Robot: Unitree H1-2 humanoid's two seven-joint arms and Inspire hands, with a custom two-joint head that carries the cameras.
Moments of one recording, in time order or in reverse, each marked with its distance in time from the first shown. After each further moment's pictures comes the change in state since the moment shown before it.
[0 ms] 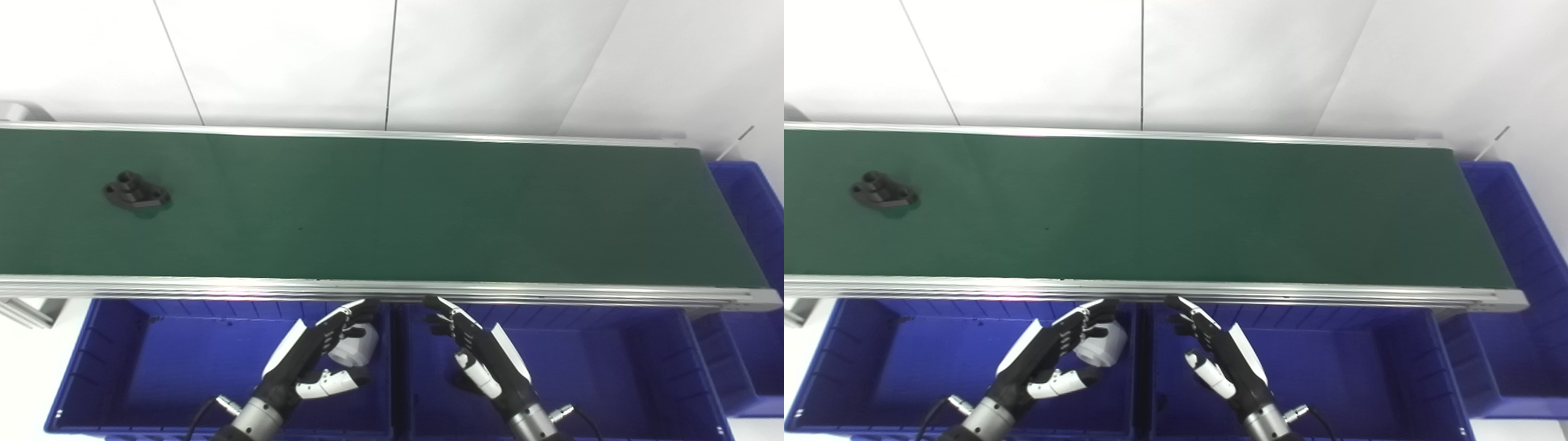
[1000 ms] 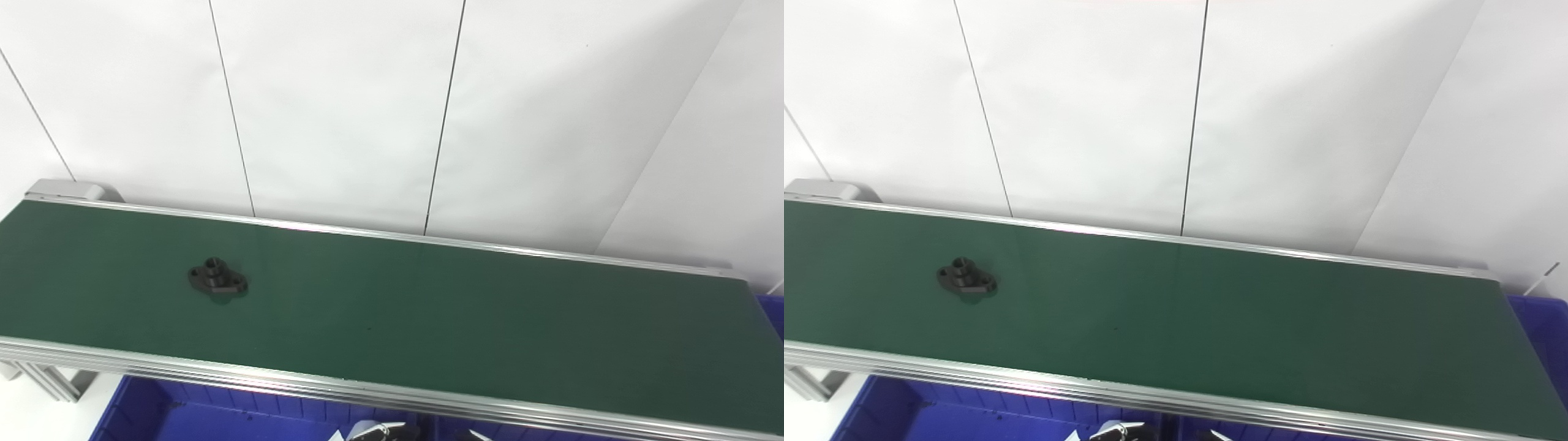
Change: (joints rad) left arm -0.048 -0.031 -0.003 0.202 0.043 -0.136 0.033; right arm -0.058 -0.023 0.024 0.154 0.028 -0.005 -0.024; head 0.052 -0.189
